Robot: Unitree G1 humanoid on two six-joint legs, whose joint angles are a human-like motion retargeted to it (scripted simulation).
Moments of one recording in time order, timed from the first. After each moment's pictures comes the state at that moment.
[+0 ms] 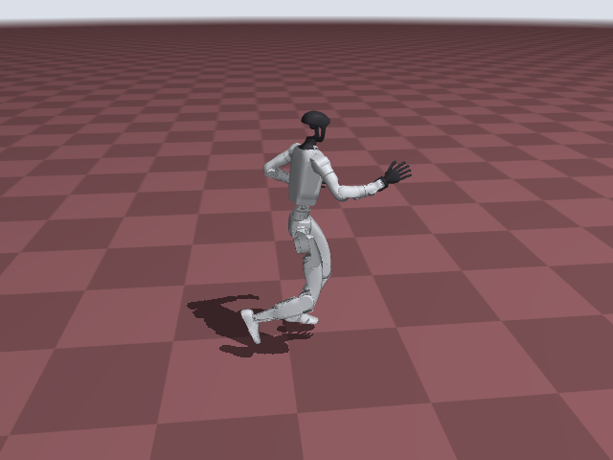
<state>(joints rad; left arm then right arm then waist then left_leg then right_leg) 0.78 0.45 0.09 -0.46 -0.69 -0.30 -0.24 -0.47 -0.74 -0.08 0.27 0.10 -0.28 -0.46 0.23 -0.15 0.10 -0.54 -0.12 0.18 0.97 -0.34 0.10 -0.17 -0.35 -0.14 1.30 -0.09 0.02</state>
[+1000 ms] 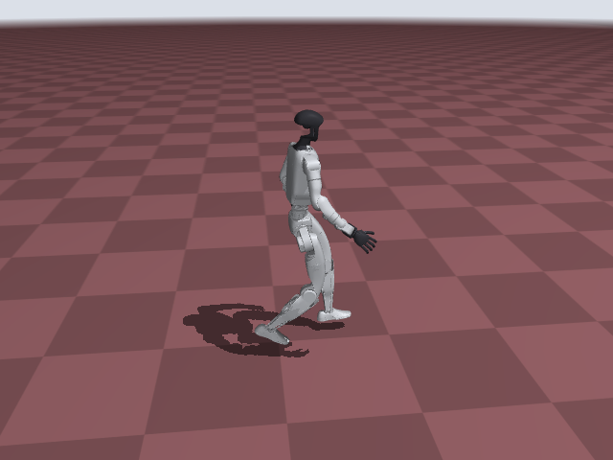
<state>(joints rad) 0.20 0.28 -0.17 0.88 -0.30 -0.01 -0.25 -0.14 -0.51 0.12 0.86 0.19 -0.14 -0.07 0.06 -0.09 0.17 -0.42 -0.20 0.11 0.37 0.01 0.01 -0.02 -0.19 -0.11 0.92 -0.42 0.07</state>
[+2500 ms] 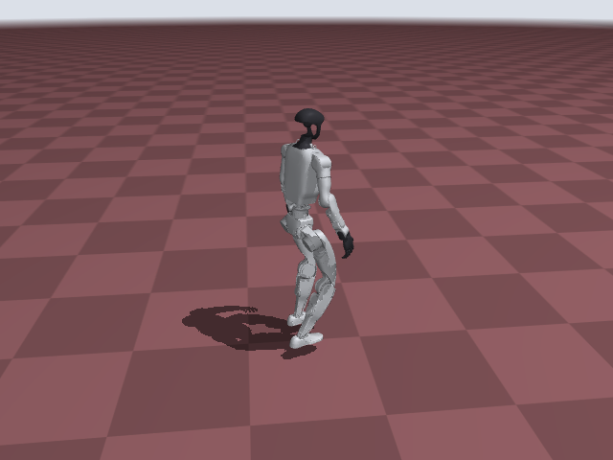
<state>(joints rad) -0.10 0.27 -0.30 1.25 -0.01 -0.01 -0.18 0.00 -0.36 0.30 1.01 0.04 -0.06 0.13 0.04 -0.08 0.09 -0.33 -0.21 -0.16 0.51 -0.30 0.03 -0.30 -0.09 0.02 0.83 -0.54 0.03</state>
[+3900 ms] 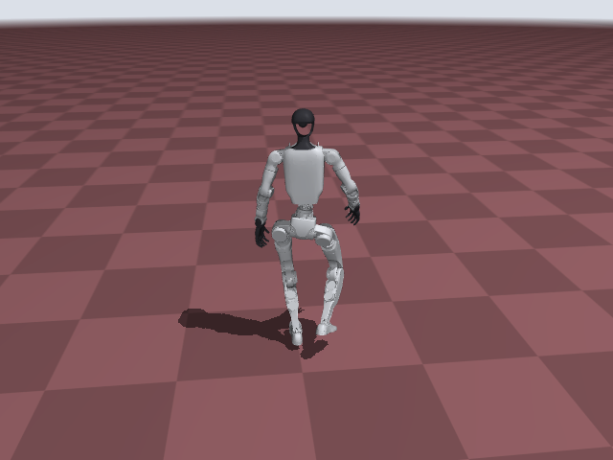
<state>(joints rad) 0.13 0.35 -0.27 1.11 0.04 -0.04 -0.05 -0.01 -0.50 0.37 0.76 -0.08 -0.10 0.00 -0.02 -0.14 -0.05 -0.25 -0.17 0.24 0.48 -0.49 0.17 -0.50 -0.37 -0.15 1.34 -0.56 0.00</state>
